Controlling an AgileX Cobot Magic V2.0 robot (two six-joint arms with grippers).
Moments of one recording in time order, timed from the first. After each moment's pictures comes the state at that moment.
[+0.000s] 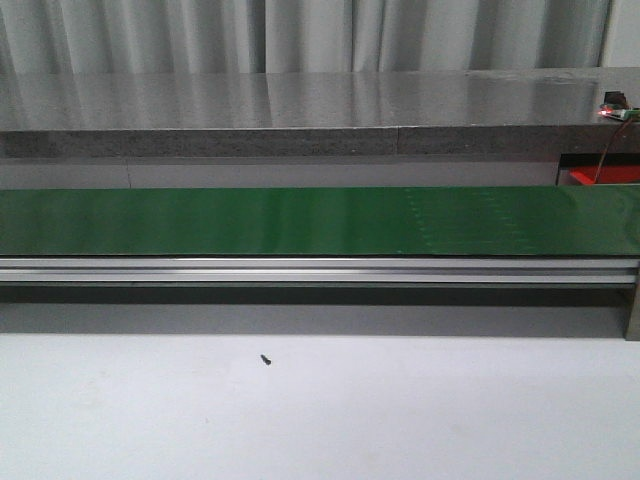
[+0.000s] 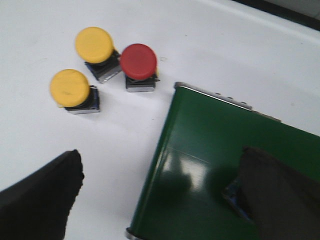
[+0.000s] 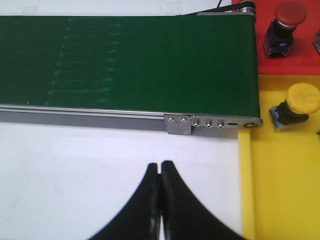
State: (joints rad) left arm 0.33 1.71 -1.51 -0.13 0.89 0.03; right arm 0.04 0.76 -0.74 0.12 0.77 0.02
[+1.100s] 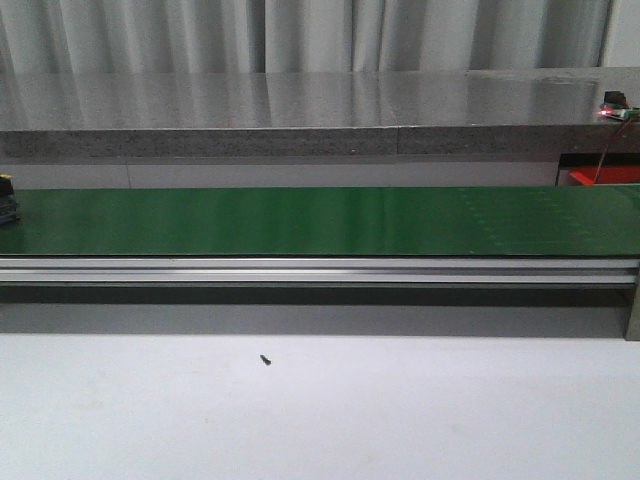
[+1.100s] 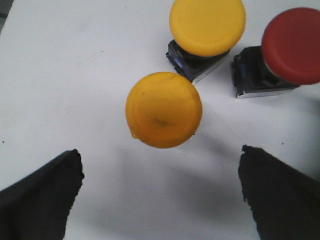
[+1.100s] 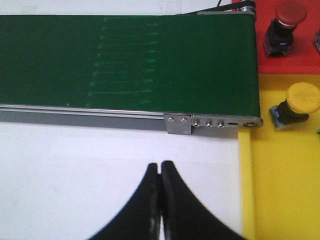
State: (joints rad) left arm 0.46 2.03 -1.51 -0.11 0.63 0.26; right arm 0.04 0.76 -0.74 0.12 0.77 0.02
